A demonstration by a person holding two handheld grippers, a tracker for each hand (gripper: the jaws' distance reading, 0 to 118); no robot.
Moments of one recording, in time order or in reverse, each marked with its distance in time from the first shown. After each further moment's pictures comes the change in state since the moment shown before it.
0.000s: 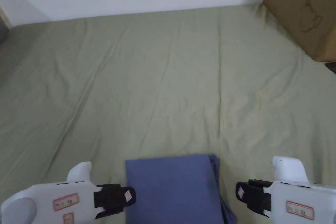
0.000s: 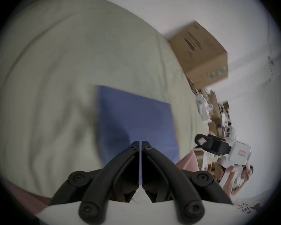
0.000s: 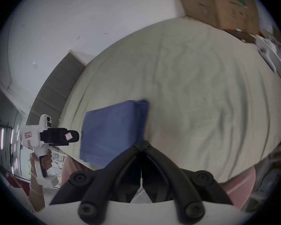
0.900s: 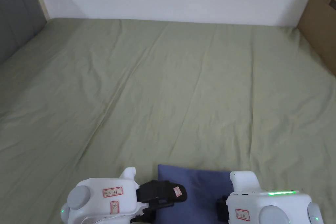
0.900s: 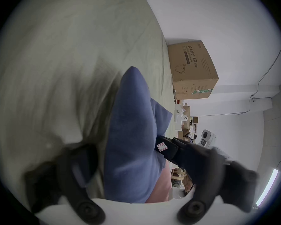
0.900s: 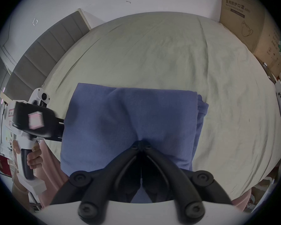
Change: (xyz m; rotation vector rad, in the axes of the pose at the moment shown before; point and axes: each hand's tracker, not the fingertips) left arm -0.040 0.006 -0.073 -0.118 -0.341 0.218; right arm -0.079 0.001 -0.108 -0.182 -0.164 0.221
